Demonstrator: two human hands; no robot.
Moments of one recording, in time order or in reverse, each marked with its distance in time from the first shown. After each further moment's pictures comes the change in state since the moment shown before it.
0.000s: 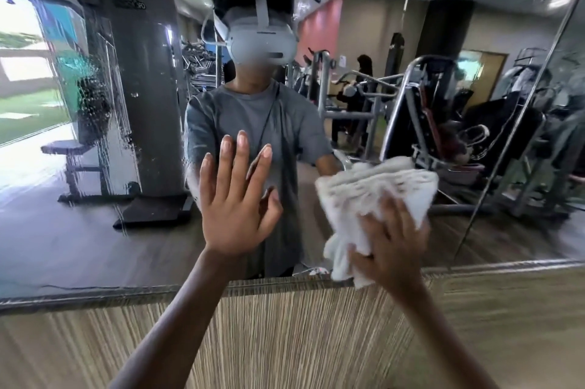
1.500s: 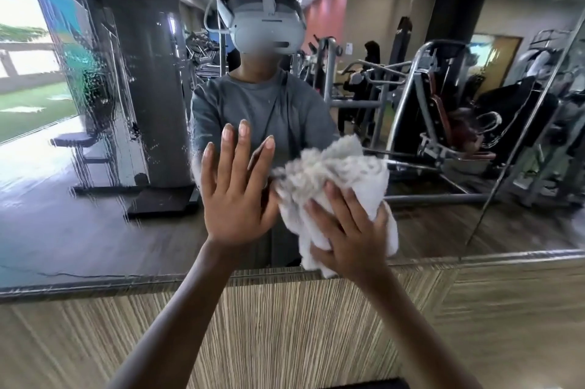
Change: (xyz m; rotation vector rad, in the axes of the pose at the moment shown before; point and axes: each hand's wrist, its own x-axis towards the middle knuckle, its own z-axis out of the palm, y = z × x) left_hand -0.001 -0.003 -0.002 -0.032 0.012 0.022; right_hand 0.018 -0.062 0.006 0.008 0.000 -0.142
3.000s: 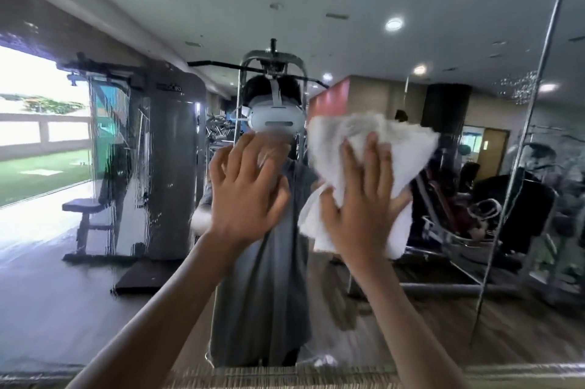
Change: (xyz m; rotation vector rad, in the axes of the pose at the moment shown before) left_hand 0.144 -0.022 -0.020 -0.008 0.062 0.017; right_hand 0.186 0.037 -0.056 0.119 0.182 0.393
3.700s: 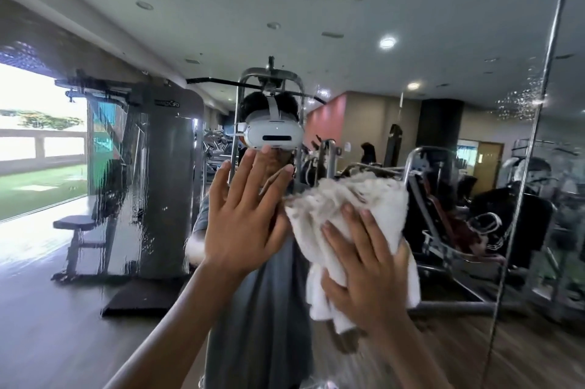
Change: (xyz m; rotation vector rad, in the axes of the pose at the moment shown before) left_hand -0.007 -0.005 0.008 0.060 -0.002 0.079; right_hand -0.050 0.031 0.003 -0.089 -0.063 -0.347
